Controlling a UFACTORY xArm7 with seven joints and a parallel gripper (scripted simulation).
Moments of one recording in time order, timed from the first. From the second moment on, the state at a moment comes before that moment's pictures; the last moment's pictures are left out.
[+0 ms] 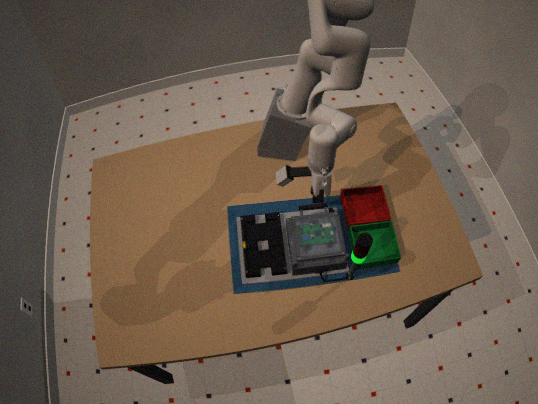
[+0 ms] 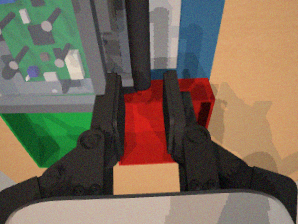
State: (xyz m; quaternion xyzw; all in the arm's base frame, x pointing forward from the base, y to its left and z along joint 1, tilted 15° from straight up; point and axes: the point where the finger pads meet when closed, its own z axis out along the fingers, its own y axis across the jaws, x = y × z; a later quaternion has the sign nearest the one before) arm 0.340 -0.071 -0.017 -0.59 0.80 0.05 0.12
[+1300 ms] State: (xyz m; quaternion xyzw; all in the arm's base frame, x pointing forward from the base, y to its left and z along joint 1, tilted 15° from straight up) arm 0.342 -0.073 -0.040 -0.59 0.80 0.05 0.12
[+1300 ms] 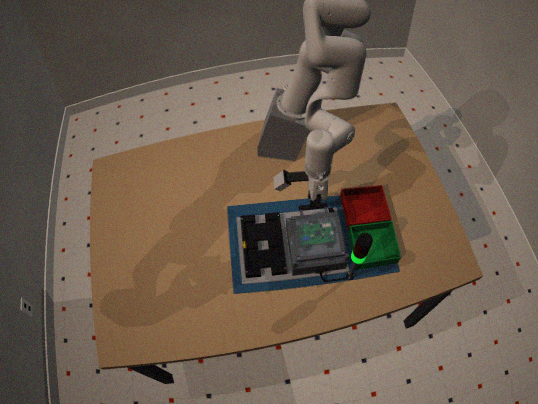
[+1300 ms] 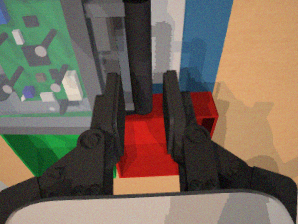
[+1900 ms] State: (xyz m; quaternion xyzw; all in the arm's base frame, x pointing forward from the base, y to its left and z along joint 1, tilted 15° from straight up) arm 0.343 -0.071 -0.048 -0.59 0.80 0.05 0.12
